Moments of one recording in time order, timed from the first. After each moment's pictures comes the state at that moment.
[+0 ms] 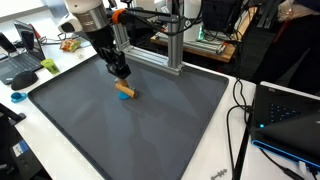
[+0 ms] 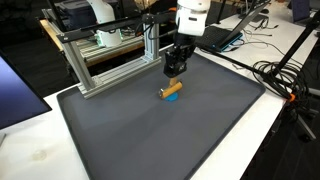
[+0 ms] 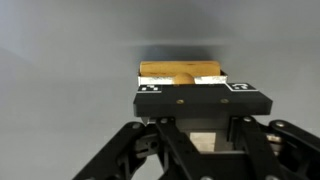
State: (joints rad) arm 0.00 0.49 -0.02 -1.69 -0.04 2.09 0.04
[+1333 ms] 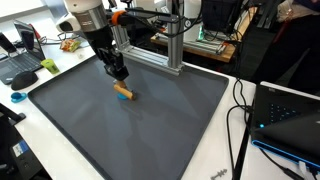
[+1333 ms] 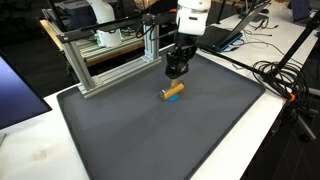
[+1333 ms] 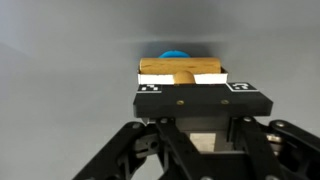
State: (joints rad) arm 0.00 0.50 -0.02 -1.70 -0.04 2.14 0.06
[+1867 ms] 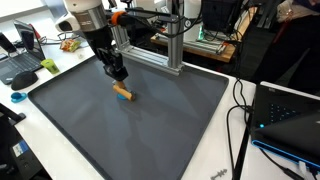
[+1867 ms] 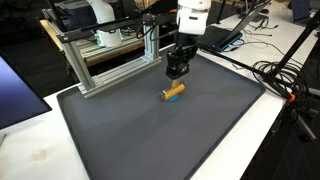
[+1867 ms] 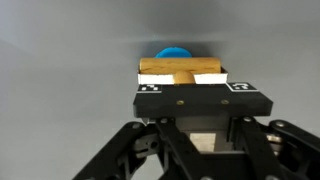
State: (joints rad) arm 0.00 0.50 -0.02 -1.70 -0.04 2.16 0.06
